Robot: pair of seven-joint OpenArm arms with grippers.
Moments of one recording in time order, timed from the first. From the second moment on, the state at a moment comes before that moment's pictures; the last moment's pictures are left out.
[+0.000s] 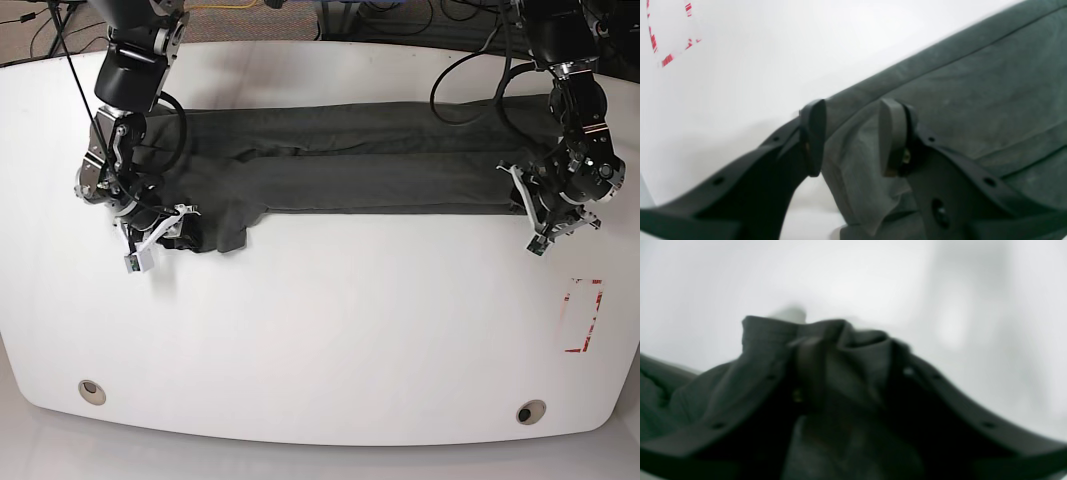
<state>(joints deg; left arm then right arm) -0.7 -16.5 -18.2 97.2 -9.8 -42.0 63.4 11.4 12.5 22.7 62.1 18.6 39.7 -40.7</state>
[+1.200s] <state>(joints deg) -0.5 -16.5 -18.2 97.1 -9.3 -42.0 63.4 2.1 10.8 18.2 98.6 45.8 40.0 -76.9</state>
